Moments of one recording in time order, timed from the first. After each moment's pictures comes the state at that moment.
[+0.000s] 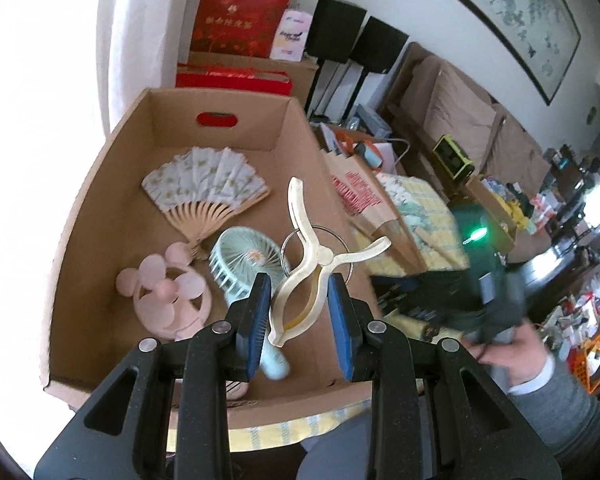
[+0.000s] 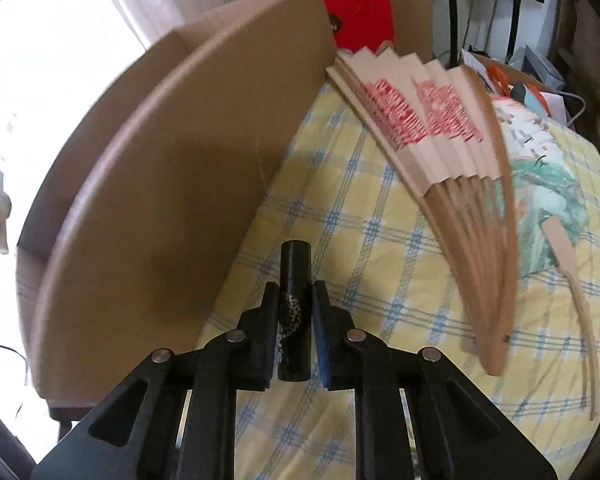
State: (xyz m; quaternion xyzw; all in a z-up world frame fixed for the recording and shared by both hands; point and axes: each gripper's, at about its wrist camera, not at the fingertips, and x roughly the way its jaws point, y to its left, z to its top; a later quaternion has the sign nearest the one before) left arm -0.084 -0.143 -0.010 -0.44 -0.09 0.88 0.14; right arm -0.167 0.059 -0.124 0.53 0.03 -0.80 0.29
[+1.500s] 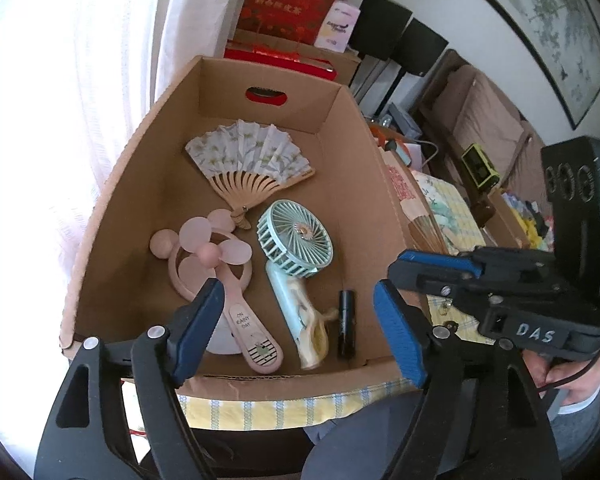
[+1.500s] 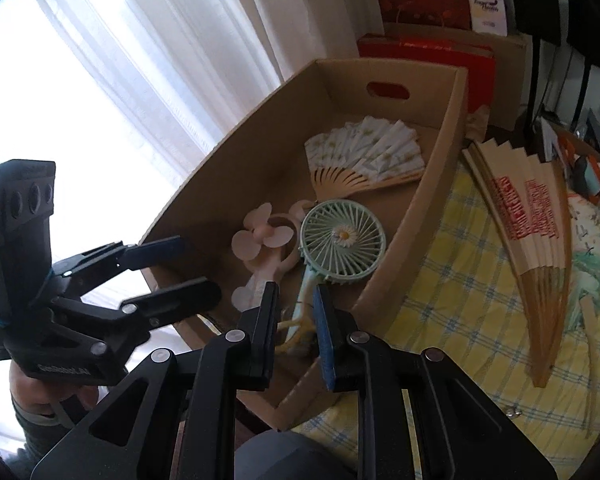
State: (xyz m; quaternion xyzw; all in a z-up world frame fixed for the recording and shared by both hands) left arm -0.076 -0.174 -0.028 -0.46 -0.13 0.87 0.10; right arm -0.101 -0.028 -0.033 0.48 0.04 -0.78 0.40
